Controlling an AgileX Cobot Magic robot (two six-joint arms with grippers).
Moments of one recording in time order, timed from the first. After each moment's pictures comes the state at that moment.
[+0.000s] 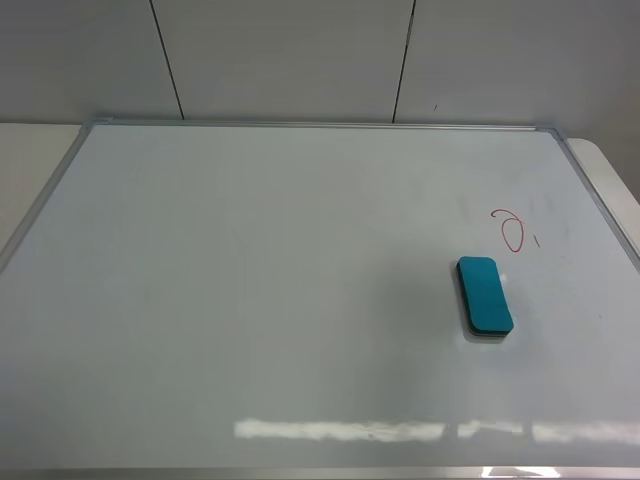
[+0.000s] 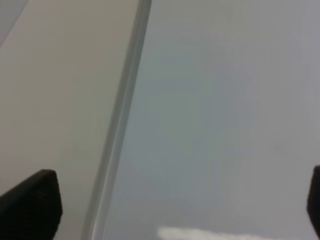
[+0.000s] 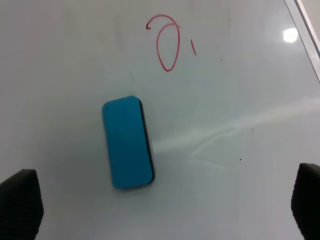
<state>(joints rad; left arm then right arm) 0.10 -0.01 -0.51 0.02 1.06 -0.02 -0.02 0.74 -0.78 0.10 1.02 0.21</state>
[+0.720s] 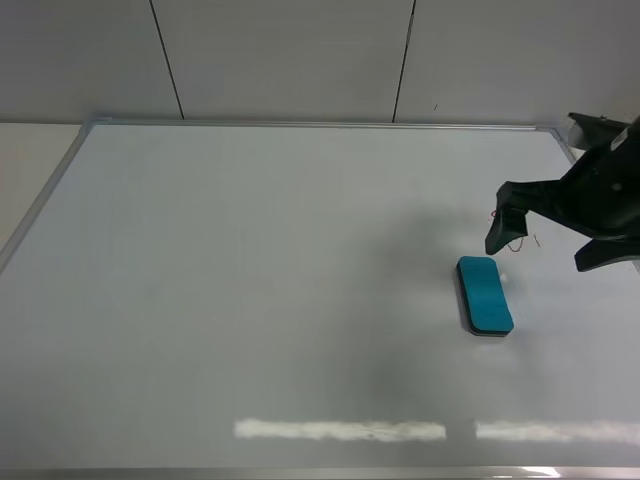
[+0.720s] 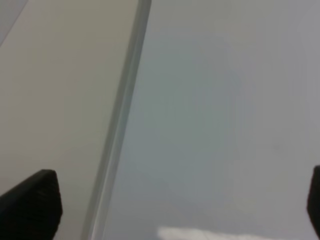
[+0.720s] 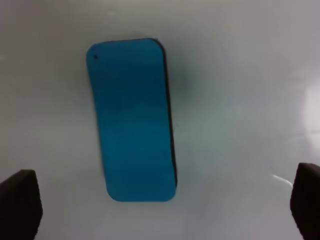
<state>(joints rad) 0.10 -0.01 -0.51 0.02 1.05 -0.02 0.16 1.47 -0.84 0.16 0.79 0.15</state>
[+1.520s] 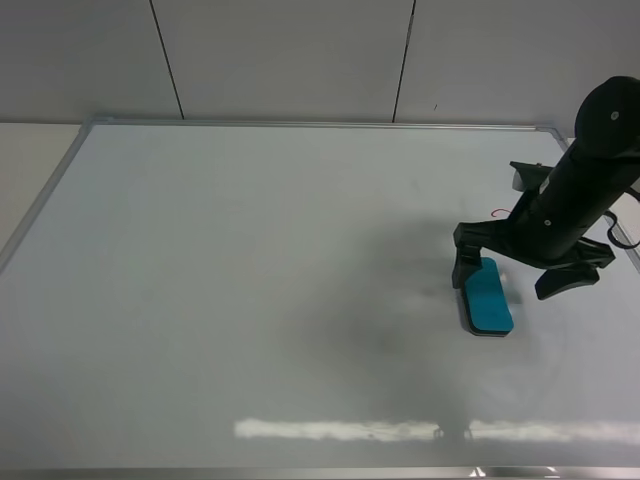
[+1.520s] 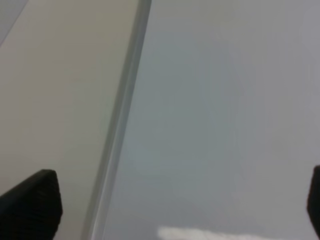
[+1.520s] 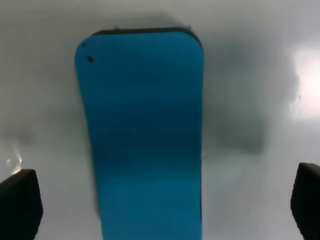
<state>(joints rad) 0.10 -0.01 -0.51 0.02 1.05 -0.02 0.23 1.69 -0.84 0.13 0.68 0.19</state>
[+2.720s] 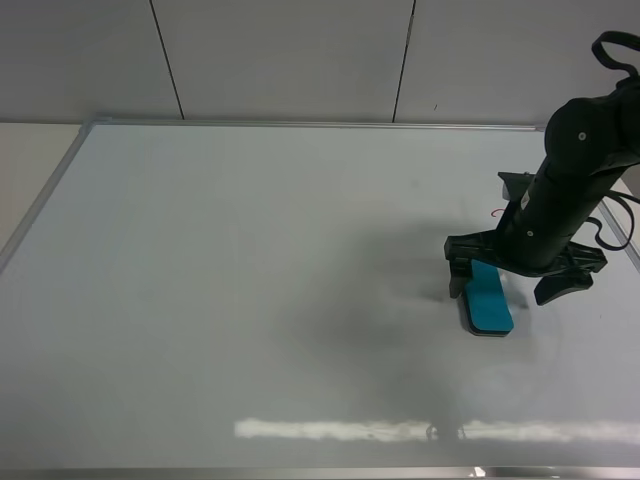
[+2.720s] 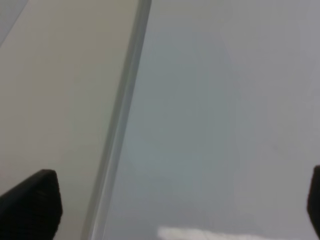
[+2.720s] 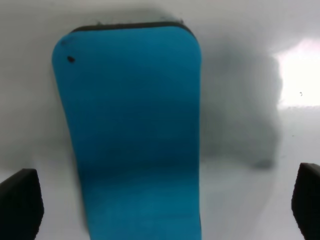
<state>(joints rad) 0.10 -0.01 -0.51 0.02 1.05 -0.02 0.30 1.74 -0.84 0.01 0.68 0.37</state>
